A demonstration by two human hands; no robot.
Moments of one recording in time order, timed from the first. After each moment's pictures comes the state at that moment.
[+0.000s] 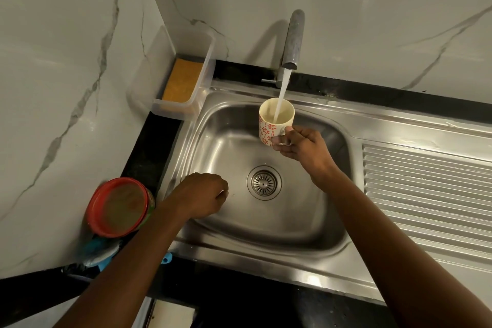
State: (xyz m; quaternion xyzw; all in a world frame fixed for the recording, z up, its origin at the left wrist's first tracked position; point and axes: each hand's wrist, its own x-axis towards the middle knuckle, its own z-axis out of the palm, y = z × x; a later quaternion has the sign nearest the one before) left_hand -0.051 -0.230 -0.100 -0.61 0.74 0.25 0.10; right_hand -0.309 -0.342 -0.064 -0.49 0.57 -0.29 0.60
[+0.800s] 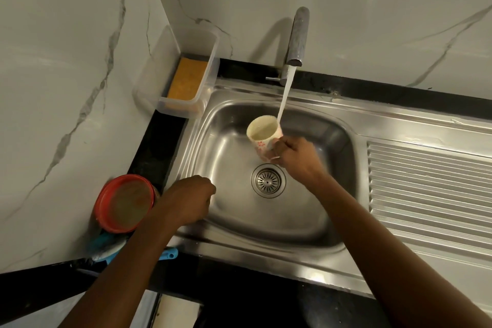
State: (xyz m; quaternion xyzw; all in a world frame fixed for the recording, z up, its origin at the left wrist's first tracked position) left_hand -0.026 -0.206 -0.105 -0.64 0.70 0.26 0.15; right_hand -0.287 -0.325 -0.071 -0.61 0.59 -0.18 0.49
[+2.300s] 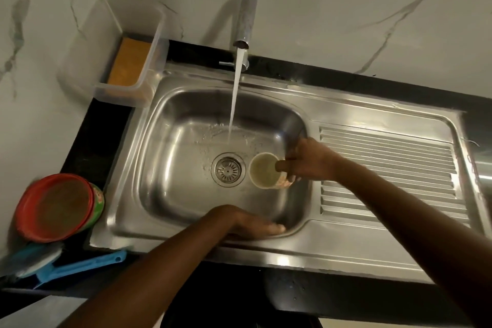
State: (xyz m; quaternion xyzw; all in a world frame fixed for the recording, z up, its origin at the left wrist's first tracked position) left_hand -0.238 -0.220 -0.124 -0.40 0.59 0.67 0.22; right_hand -0.401 -0.330 -0.027 -0.73 0.55 0.15 0.37
